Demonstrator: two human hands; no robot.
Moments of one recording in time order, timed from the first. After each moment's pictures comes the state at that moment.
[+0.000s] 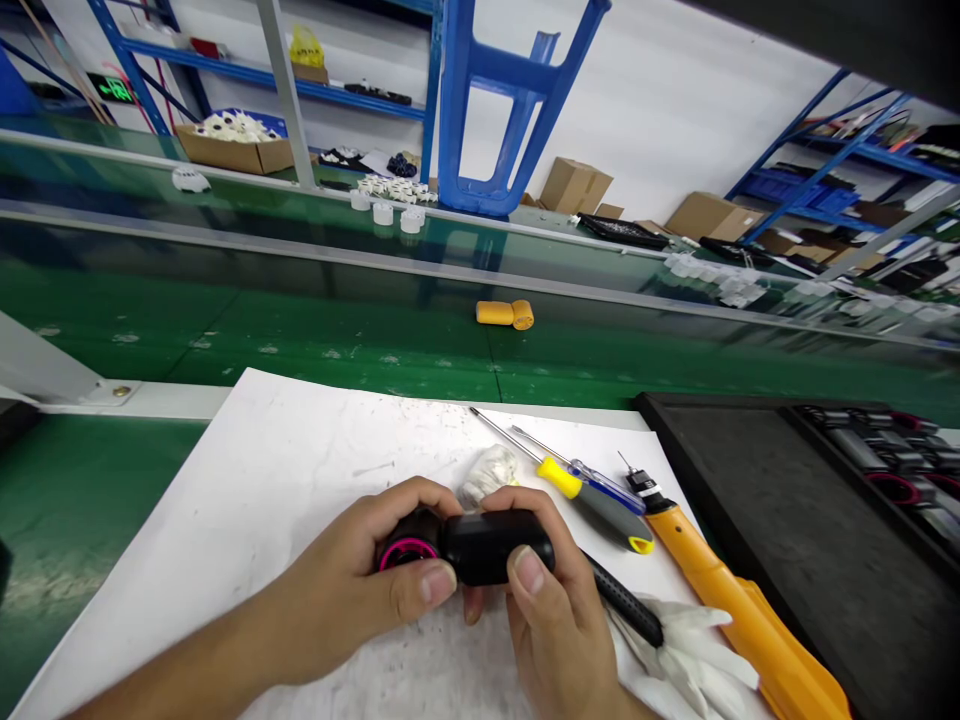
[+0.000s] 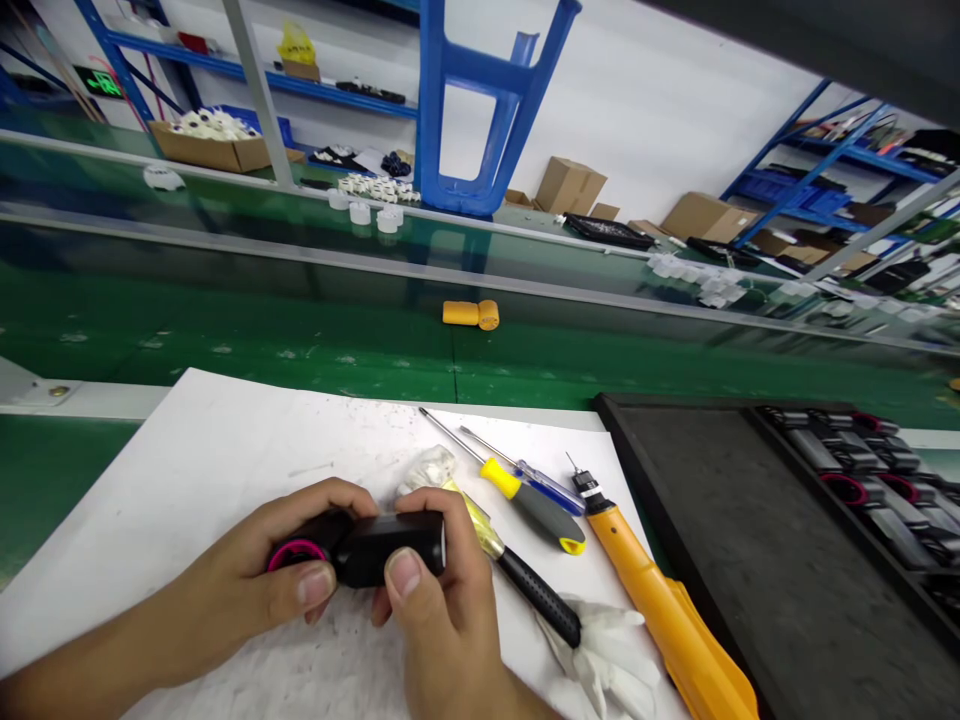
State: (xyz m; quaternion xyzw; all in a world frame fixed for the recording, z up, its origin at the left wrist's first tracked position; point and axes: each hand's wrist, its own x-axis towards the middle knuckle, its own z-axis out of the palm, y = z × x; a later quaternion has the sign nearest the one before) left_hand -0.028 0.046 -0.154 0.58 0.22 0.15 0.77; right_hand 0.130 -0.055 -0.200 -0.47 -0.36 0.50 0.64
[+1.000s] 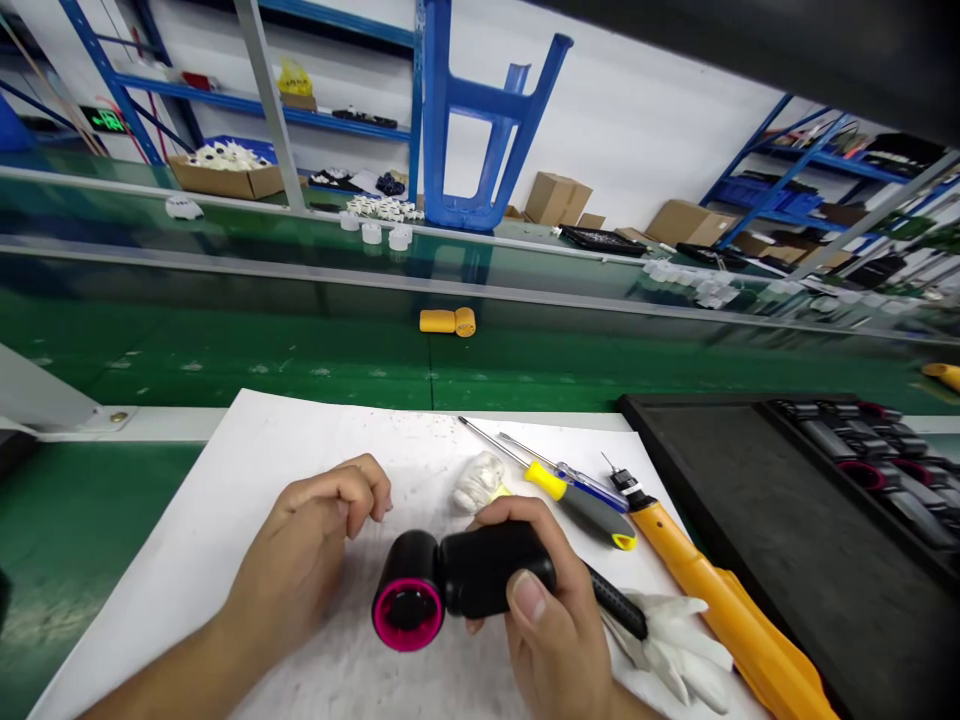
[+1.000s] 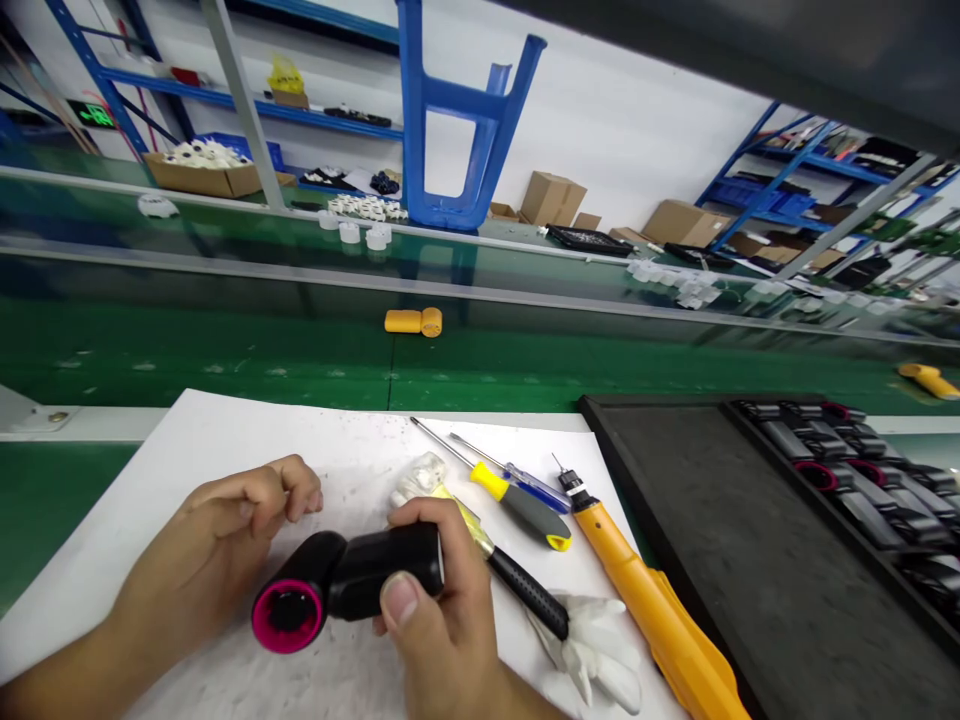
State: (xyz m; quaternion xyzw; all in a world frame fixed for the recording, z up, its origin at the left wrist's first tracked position) left_hand -0.041 0.062 -0.174 0.61 0.32 0.38 0.62; right_hand 0.129 -0.058 -0.197 -0.44 -0.35 0.48 0.68
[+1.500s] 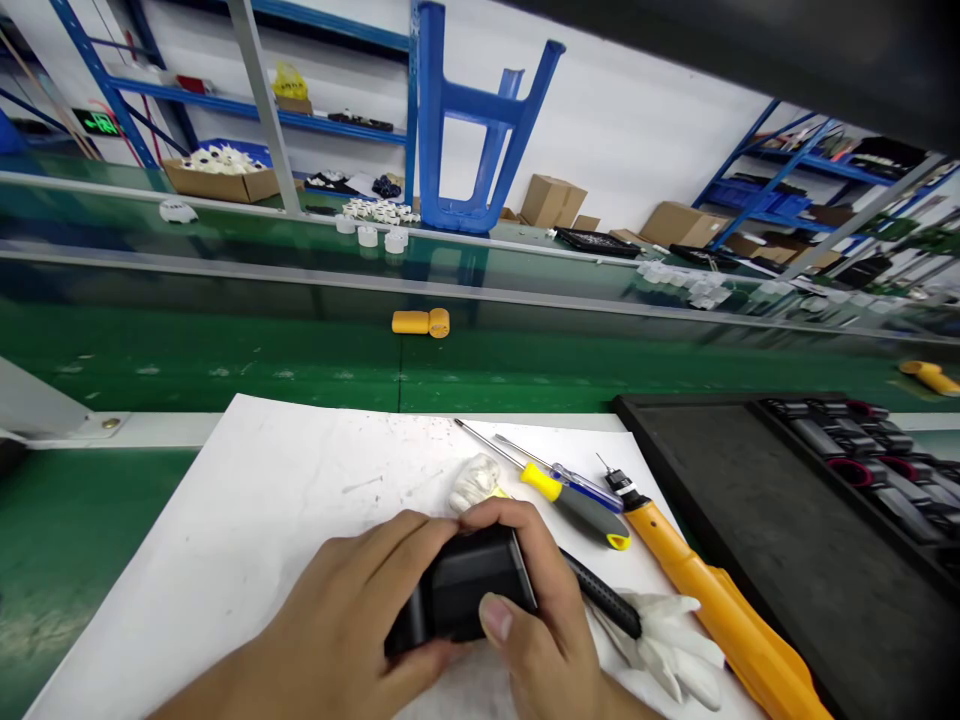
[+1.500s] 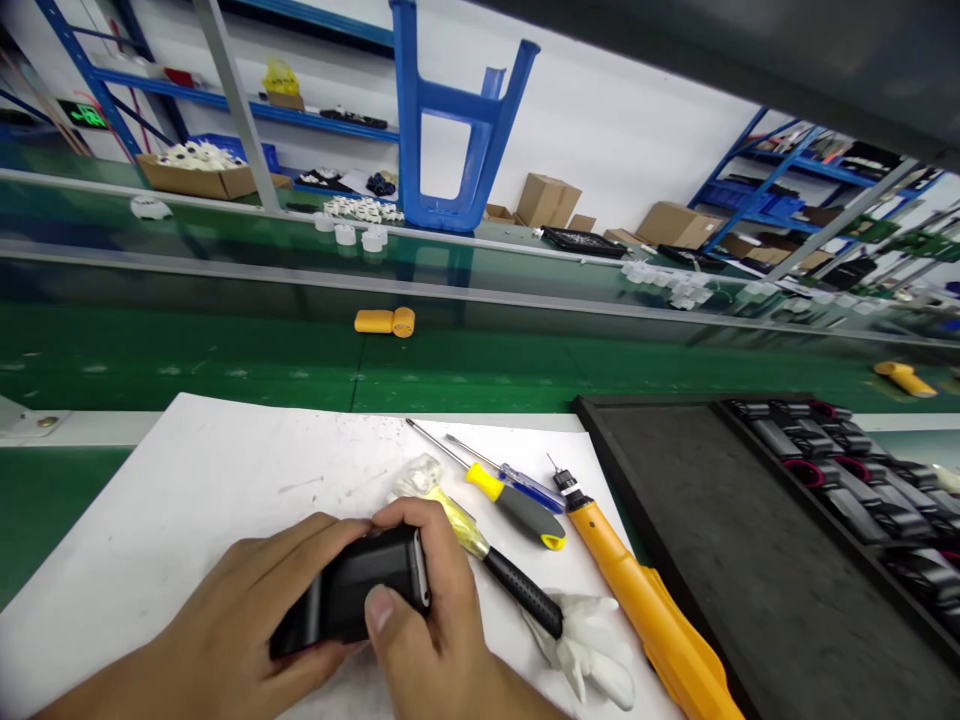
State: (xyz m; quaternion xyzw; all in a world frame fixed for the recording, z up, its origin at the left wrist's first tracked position) left_hand -0.038 0.025 -0.183 0.92 0.24 0.24 0.19; right_hand 0.138 -0.062 -0.195 -0.48 -0.47 0.42 0.61
